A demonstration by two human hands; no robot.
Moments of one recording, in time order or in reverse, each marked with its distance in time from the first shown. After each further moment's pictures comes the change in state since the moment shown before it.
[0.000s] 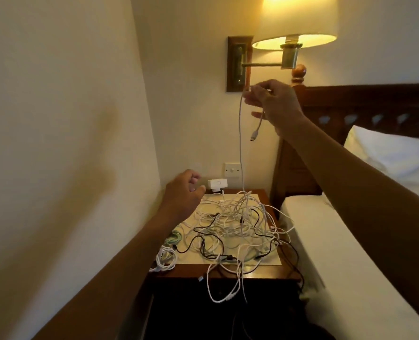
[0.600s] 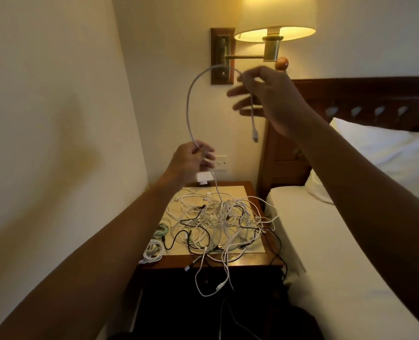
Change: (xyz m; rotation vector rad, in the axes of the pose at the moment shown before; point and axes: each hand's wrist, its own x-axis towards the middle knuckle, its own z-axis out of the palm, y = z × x) left_hand 0.040 0.059 0.019 -0.517 -0.231 -0.021; right_hand -0.050 -0.032 -0.036 0.018 -0.248 -0.073
